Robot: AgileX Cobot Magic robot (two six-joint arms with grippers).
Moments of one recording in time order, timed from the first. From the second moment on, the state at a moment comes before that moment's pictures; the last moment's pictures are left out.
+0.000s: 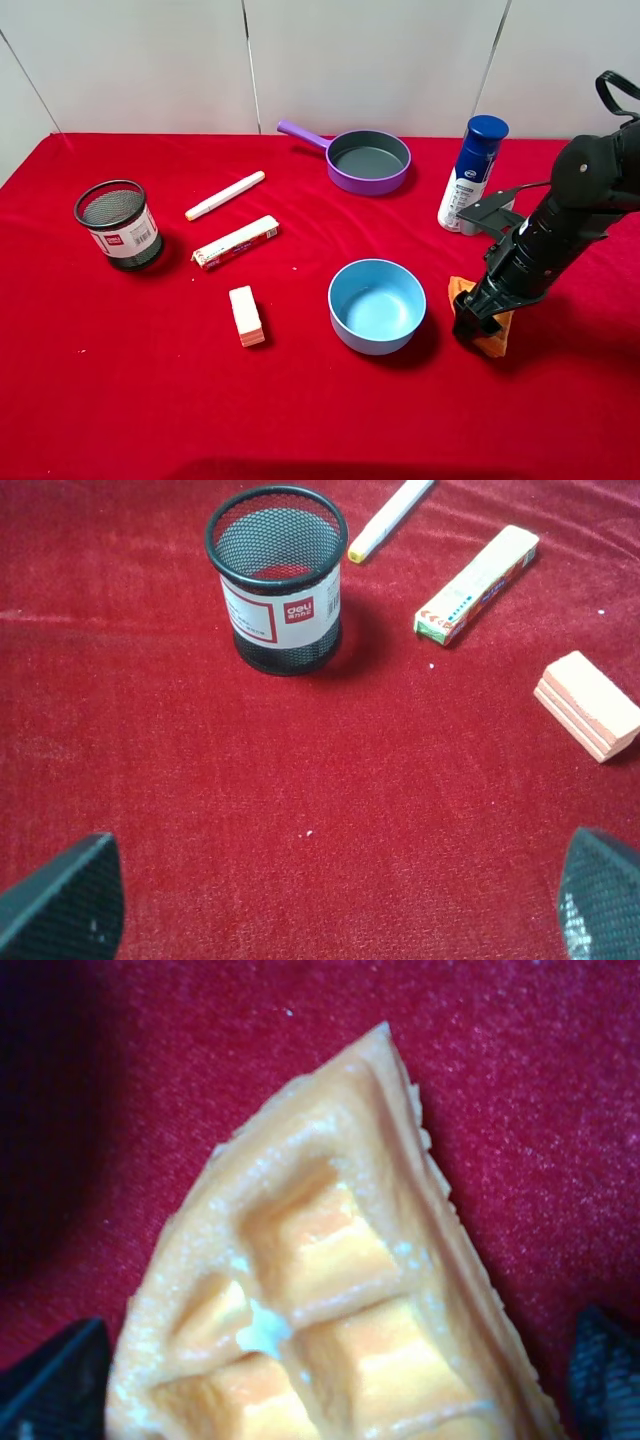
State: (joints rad) left arm -0.05 0.00 -0.49 -0.05 1.07 0.15; right arm 0.26 1.80 -0.71 0.19 0.49 -0.59
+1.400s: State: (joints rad) left arm -0.05 0.00 -0.49 -0.05 1.07 0.15; right arm 0.26 1.72 -0.71 0.18 0.59 -0.54
